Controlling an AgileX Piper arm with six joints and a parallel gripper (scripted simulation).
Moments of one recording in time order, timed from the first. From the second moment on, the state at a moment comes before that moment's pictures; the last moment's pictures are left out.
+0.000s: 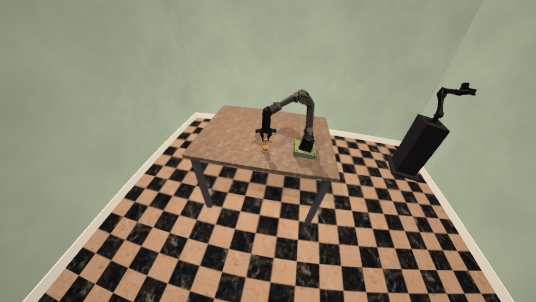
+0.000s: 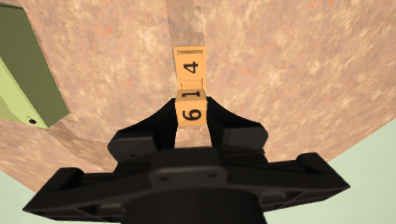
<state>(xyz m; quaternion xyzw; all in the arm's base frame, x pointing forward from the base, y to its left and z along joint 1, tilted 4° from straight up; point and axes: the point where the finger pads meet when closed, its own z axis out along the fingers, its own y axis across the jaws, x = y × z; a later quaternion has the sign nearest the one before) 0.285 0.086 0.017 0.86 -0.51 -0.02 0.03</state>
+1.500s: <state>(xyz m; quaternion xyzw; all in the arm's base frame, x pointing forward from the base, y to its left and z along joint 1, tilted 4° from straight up) 0.283 0.085 -0.027 0.86 -0.51 -0.02 0.03</state>
